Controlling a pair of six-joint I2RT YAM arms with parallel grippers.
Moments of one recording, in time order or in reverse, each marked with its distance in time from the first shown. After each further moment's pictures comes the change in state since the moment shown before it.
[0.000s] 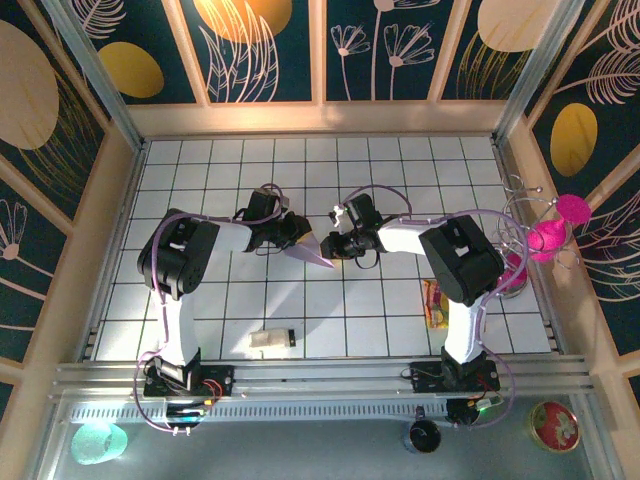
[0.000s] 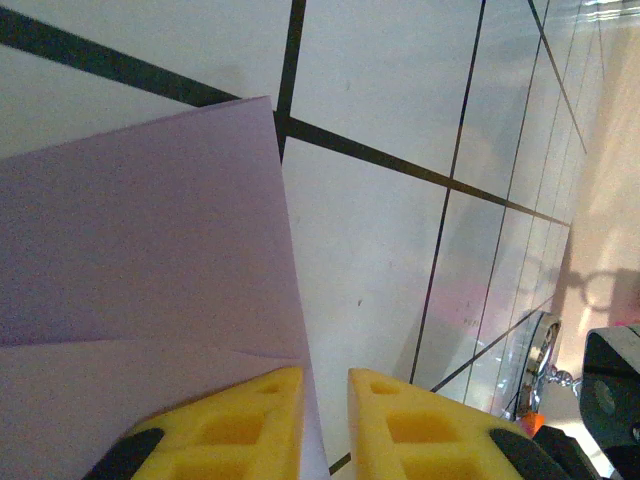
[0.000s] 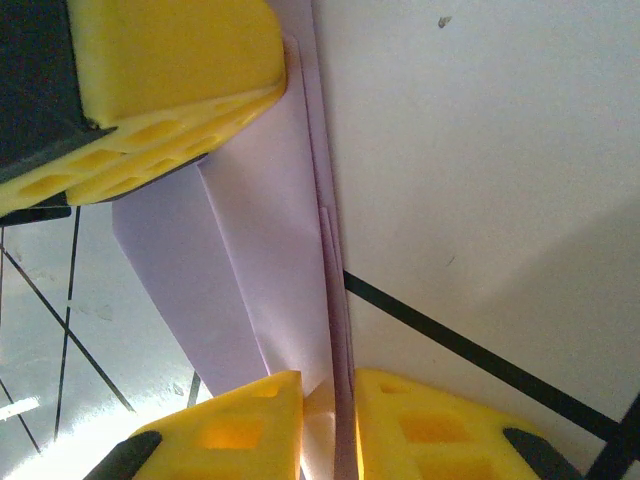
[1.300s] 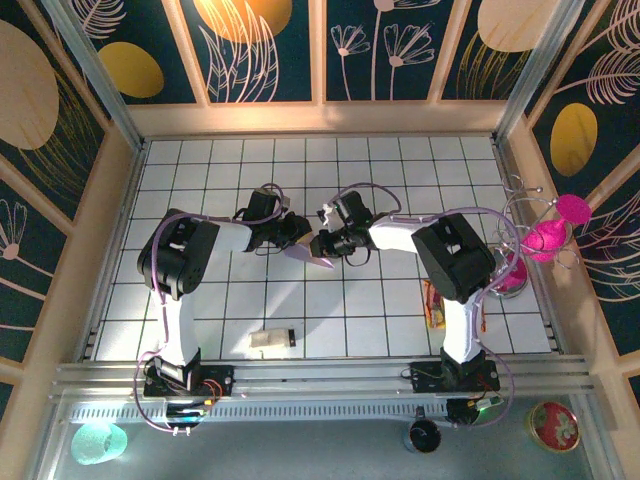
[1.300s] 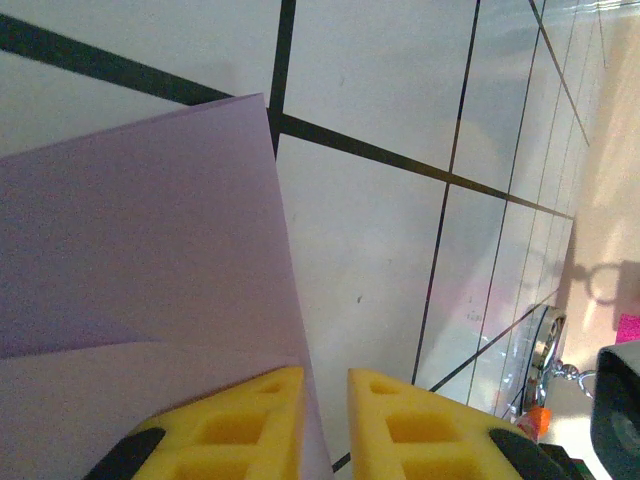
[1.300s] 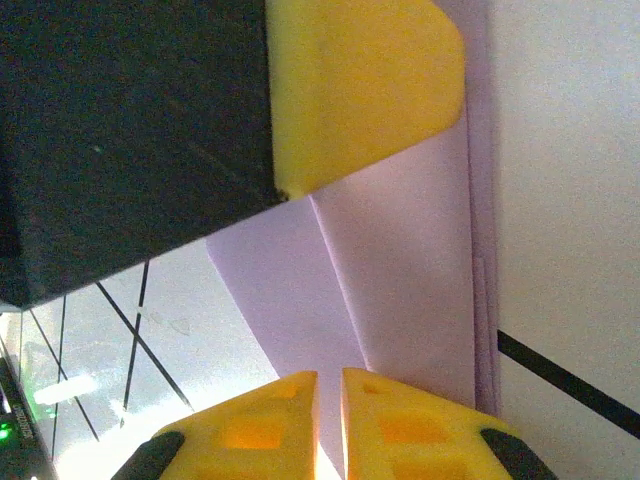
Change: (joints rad) left arm 0.000 0.000 0.000 -0.004 0.004 0.021; right arm 0.038 0.042 0.079 -0.007 -0.064 0.037
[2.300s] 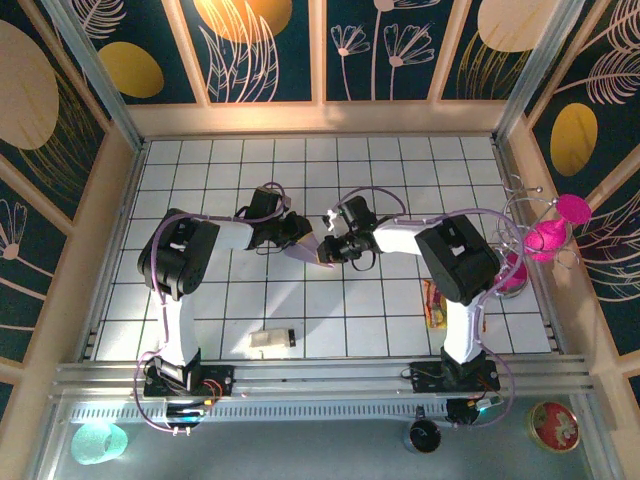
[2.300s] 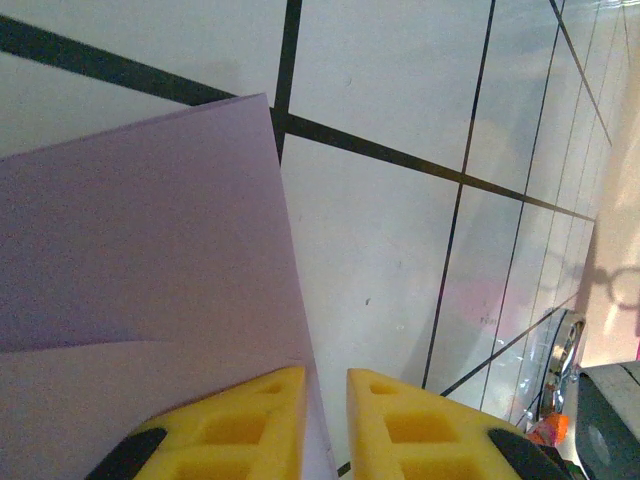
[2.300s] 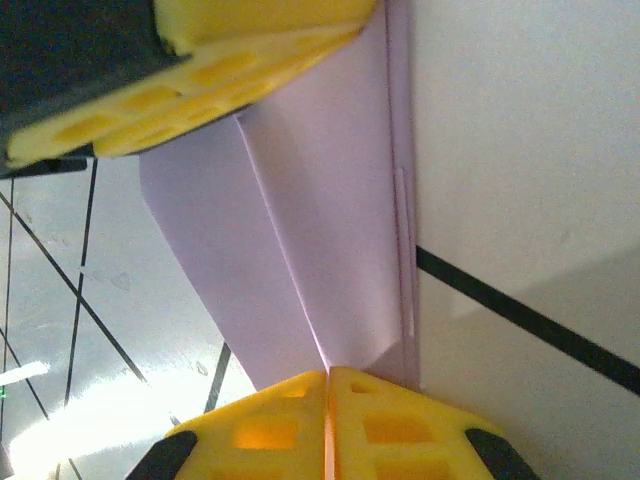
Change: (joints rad) left arm -0.007 0.000 0.026 -0.064 -0.031 0.023; right arm -0.018 -0.035 -0.068 -0.030 0.031 -0.071
